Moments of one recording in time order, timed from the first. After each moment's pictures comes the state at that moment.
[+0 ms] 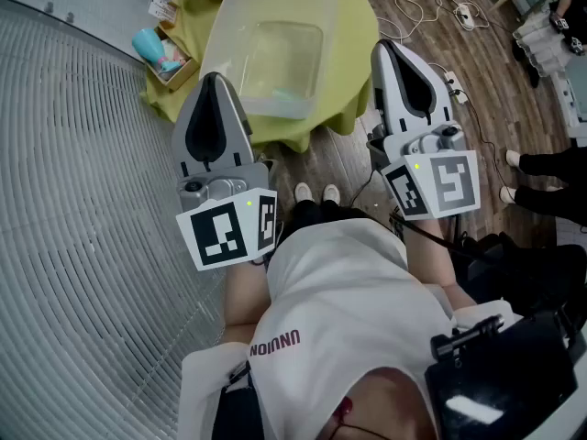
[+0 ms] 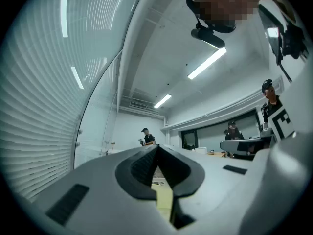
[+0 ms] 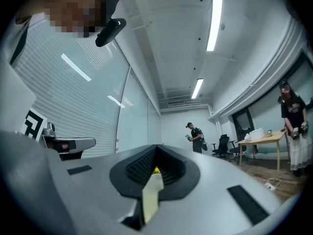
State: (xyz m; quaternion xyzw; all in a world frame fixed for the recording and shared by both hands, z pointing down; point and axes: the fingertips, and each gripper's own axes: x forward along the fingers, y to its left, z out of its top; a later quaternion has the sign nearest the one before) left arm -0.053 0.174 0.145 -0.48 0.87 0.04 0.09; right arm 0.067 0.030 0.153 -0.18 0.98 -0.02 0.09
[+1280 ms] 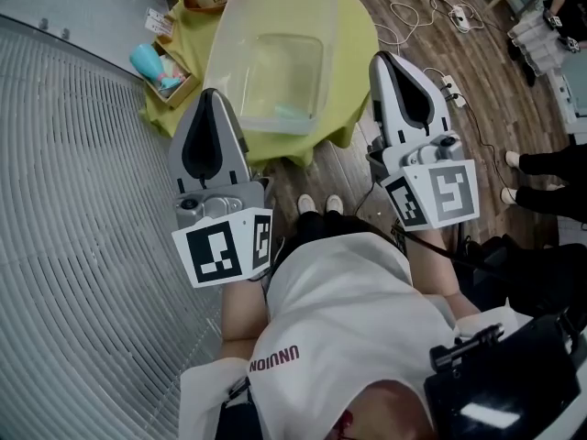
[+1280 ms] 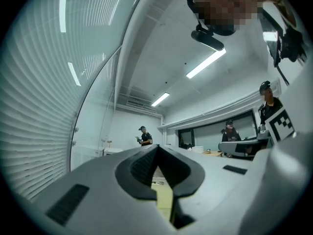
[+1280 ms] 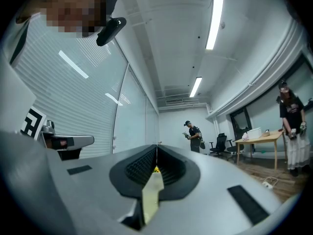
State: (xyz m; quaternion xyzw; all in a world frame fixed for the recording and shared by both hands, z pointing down) left arm -0.087 0.173 0.157 -0.50 0.86 0.04 0.08; right arm 0.037 0.029 0.169 -0.20 0.98 -0.02 0.08
